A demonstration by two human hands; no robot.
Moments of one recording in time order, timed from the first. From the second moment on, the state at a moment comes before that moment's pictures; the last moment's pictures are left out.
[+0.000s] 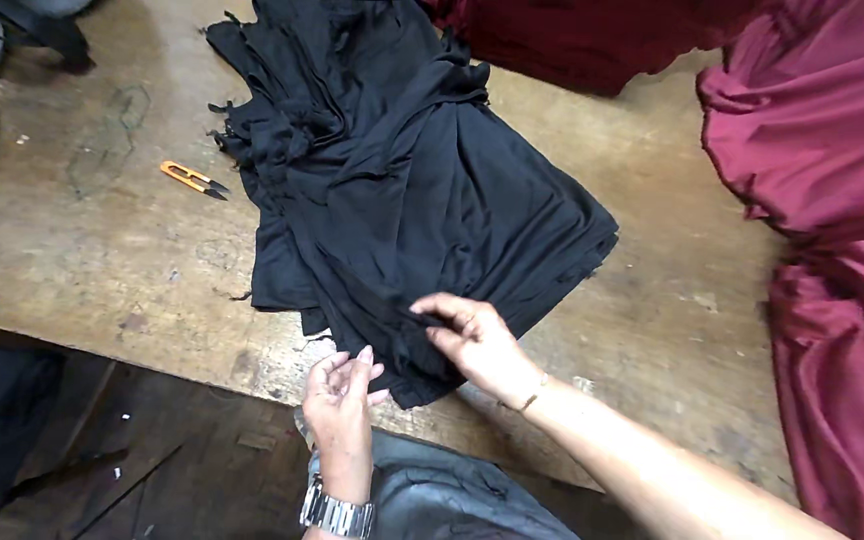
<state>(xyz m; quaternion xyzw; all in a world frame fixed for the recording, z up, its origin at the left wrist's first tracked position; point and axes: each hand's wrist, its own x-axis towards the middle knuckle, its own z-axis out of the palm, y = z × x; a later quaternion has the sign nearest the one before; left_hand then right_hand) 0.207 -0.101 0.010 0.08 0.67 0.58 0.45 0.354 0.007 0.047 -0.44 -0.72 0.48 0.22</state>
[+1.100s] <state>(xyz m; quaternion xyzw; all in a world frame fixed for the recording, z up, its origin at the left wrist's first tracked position) 0.190 -0.083 0.026 0.18 0.71 0.47 0.49 0.362 0.002 0.075 -0.40 -0.83 0.33 0.21</state>
